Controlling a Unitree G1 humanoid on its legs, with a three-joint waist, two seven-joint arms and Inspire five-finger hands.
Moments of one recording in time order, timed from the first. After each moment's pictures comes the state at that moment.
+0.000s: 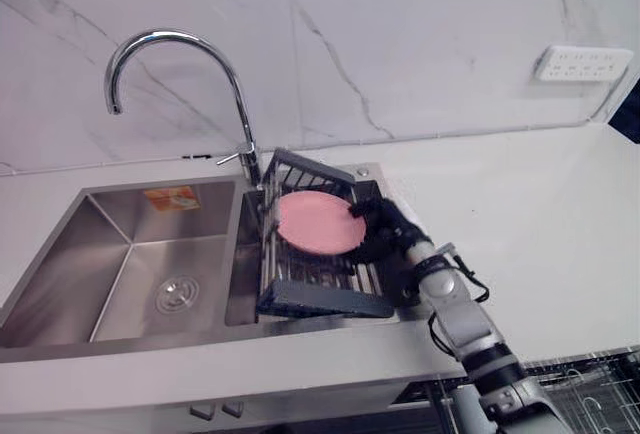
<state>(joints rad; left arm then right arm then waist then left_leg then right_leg) 0.13 0.10 0.21 0.94 -0.37 0.34 0.07 -0.40 -0.23 0.16 0.23 -0.26 0.25 0.02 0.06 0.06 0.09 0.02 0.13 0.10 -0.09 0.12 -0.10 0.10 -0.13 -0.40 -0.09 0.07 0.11</state>
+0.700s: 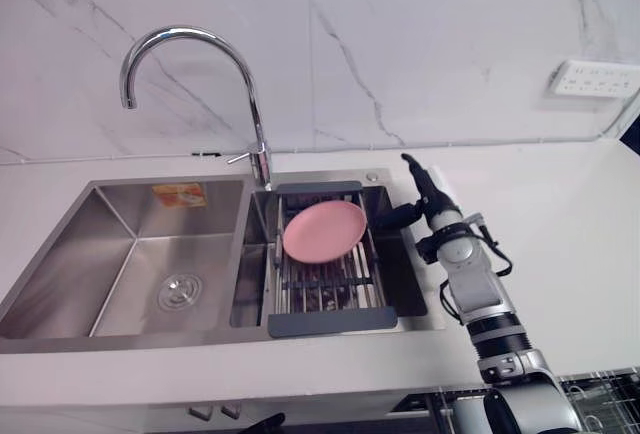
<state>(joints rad) 0.12 0.10 0.19 0.91 -0.40 0.32 0.06 -0.49 -0.29 0.05 0.18 -0.59 0.31 0.05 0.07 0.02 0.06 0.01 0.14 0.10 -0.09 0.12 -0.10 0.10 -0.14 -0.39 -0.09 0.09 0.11</state>
